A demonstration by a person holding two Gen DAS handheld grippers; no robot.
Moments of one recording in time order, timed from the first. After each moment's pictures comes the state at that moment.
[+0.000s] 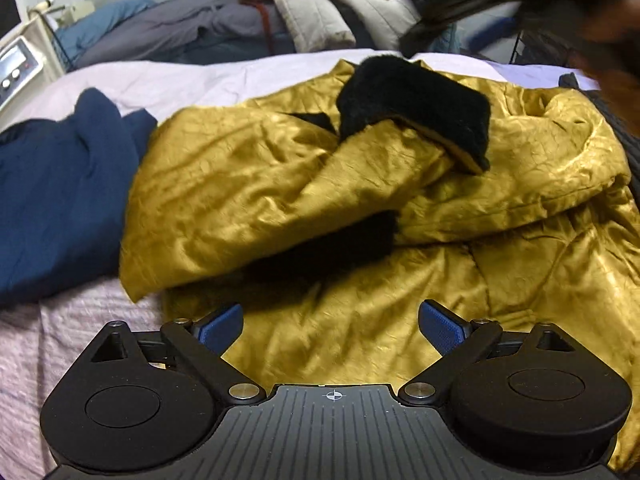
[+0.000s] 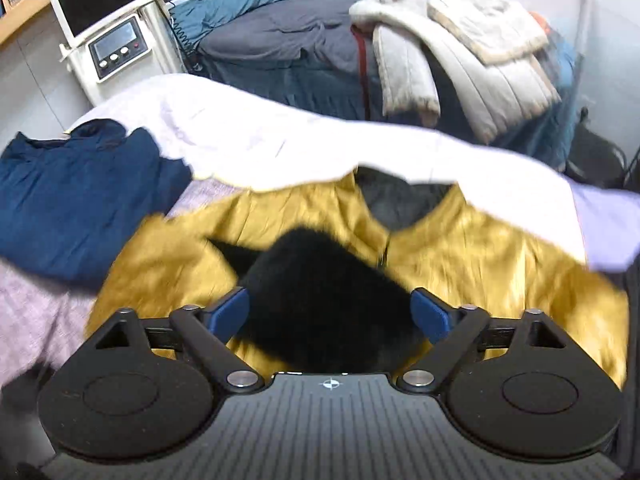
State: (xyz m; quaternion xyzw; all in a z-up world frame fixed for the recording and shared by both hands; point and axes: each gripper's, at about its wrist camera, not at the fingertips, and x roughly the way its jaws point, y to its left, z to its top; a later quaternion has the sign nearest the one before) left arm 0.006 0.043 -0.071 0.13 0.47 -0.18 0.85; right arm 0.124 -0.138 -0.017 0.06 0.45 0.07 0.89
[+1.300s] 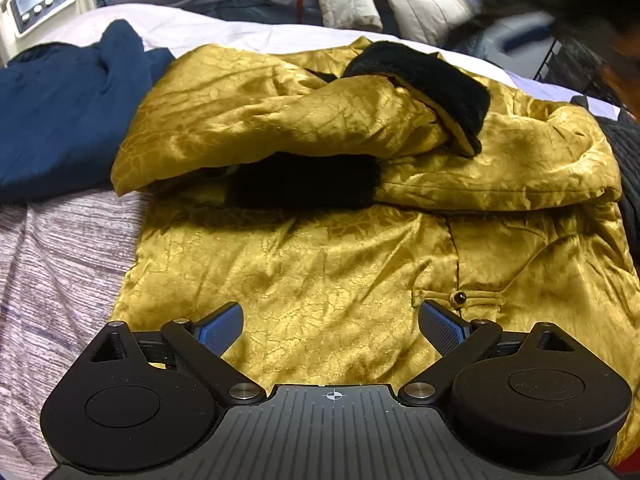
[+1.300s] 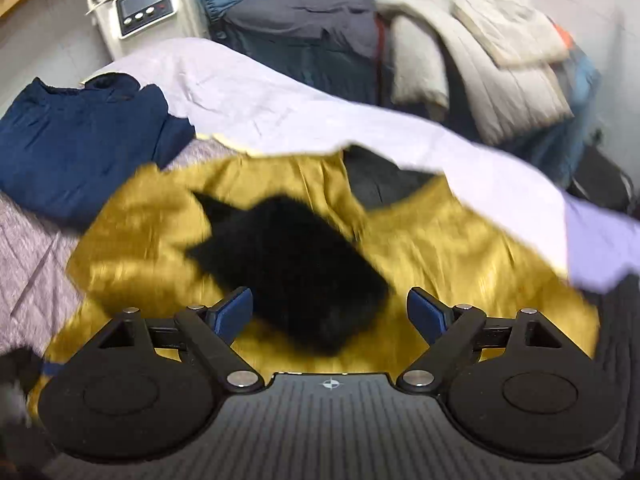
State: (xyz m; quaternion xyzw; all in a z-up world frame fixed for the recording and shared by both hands) left arm -0.028 0.050 -0.081 0.06 0.50 -0.15 0.85; right arm 0.102 -0.161 -0.024 0.00 0.46 0.12 0.88
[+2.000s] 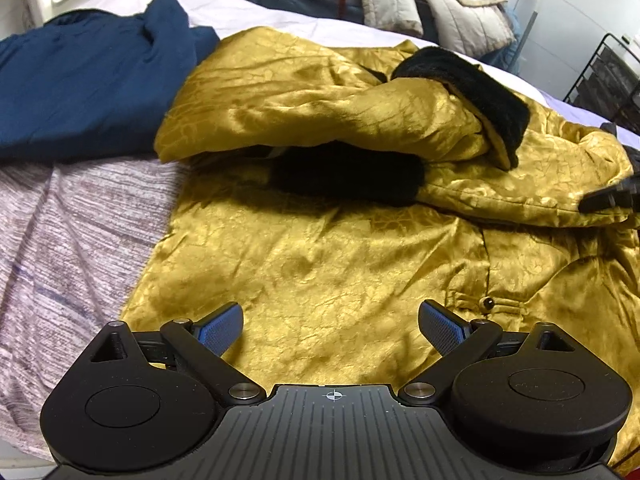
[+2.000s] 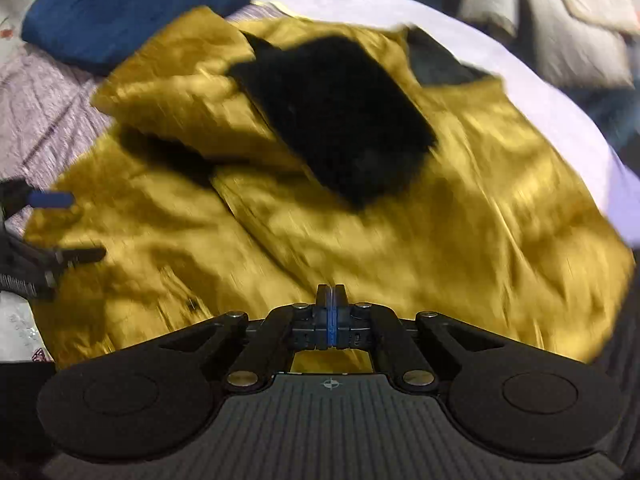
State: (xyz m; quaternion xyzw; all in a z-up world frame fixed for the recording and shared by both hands) left arm -0.026 0.071 -0.086 0.01 0.51 -0.11 0.85; right arm 0.038 -0.175 -0.071 -0.08 0.57 0.18 0.80
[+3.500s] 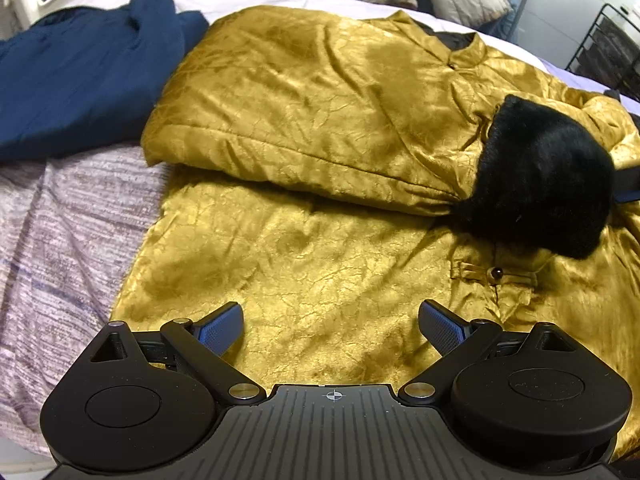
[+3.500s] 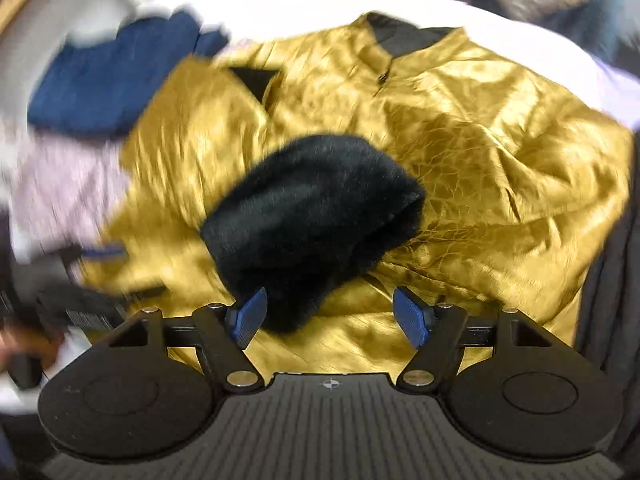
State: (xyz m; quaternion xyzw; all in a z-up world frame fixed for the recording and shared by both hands) left arm -0.028 0.066 -0.096 0.04 0.54 -0.10 0.83; right arm 0.004 -0.203 -0.066 0.11 0.56 0.17 0.80
